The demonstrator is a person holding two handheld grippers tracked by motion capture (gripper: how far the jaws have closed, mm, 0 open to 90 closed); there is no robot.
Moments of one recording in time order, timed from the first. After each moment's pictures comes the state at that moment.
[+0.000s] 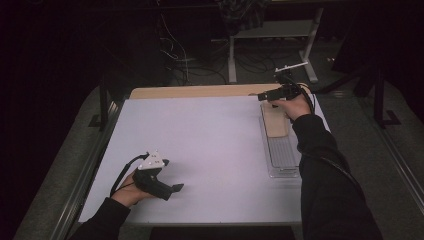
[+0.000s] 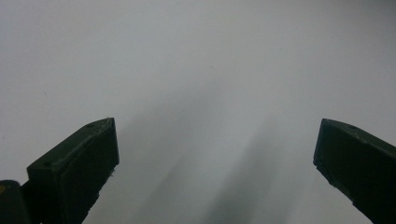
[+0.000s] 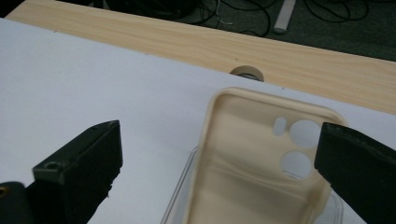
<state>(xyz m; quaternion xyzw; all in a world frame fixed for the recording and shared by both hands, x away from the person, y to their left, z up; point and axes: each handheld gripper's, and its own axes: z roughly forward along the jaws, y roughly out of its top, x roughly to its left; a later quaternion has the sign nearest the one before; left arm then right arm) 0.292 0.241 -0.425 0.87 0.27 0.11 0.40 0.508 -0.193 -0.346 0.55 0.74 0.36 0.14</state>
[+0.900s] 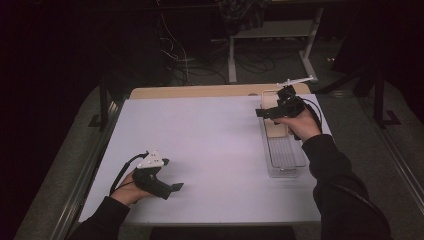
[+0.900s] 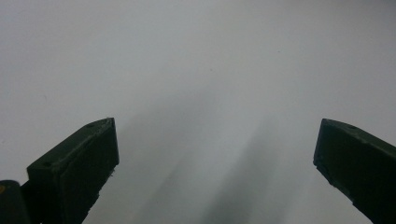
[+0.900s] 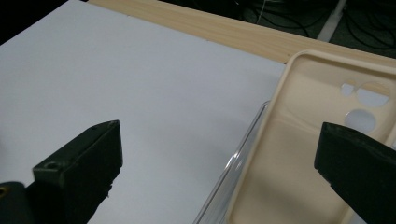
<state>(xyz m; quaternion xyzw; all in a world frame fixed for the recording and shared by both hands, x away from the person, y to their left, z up) 0.295 0.242 -0.424 0.87 0.27 0.10 0.41 0.442 -0.189 -0.344 0.47 0.77 0.41 0.13</state>
